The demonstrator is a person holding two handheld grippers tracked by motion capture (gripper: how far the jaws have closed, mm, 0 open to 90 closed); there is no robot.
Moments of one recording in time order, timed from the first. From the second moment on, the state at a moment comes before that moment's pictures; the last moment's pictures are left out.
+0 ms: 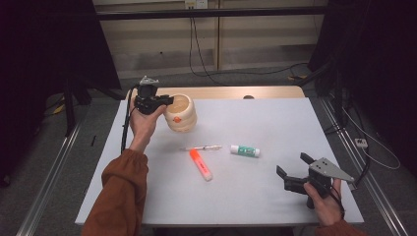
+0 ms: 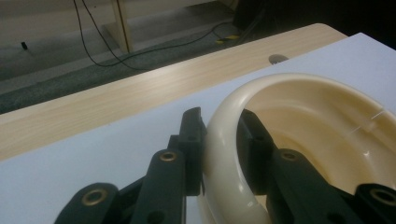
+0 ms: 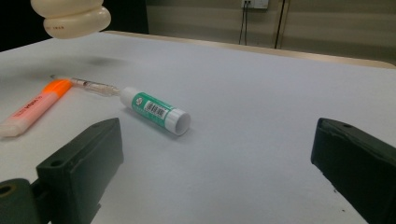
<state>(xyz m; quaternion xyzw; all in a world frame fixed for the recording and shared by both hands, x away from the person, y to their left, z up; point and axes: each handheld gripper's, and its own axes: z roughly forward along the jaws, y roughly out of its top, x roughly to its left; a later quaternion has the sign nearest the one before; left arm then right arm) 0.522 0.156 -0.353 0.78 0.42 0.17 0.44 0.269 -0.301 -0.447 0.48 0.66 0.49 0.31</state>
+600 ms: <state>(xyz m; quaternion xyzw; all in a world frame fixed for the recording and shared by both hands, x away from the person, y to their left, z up) 0.472 0.140 -0.342 0.78 0.40 0.16 0.45 0.269 -0.301 -0.447 0.48 0.66 0.49 0.31</state>
